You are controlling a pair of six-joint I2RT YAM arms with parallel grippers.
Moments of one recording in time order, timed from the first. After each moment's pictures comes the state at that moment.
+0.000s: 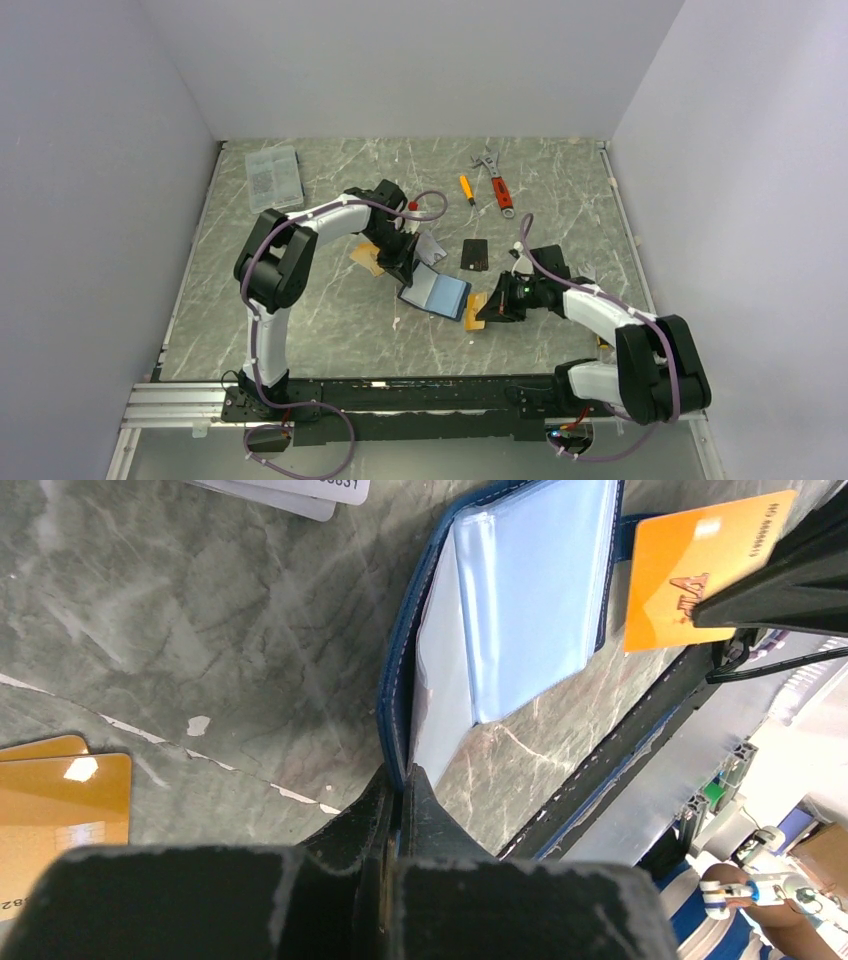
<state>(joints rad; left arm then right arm) -0.55 2.03 1.44 -0.78 0.63 -0.07 0.22 1.27 0.43 -0.24 -0.70 0.55</state>
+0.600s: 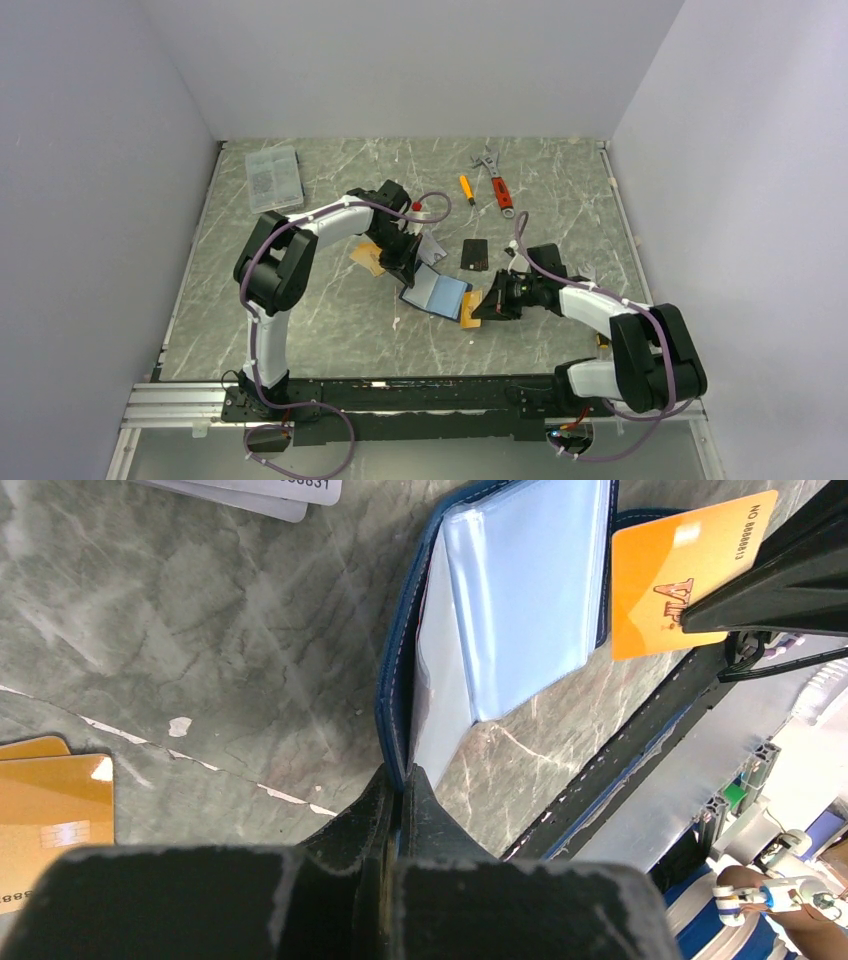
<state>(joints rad) -0.57 2.02 1.44 -0.77 0.60 -0.07 0.23 1.29 0.43 -0.16 -0.75 0.55</state>
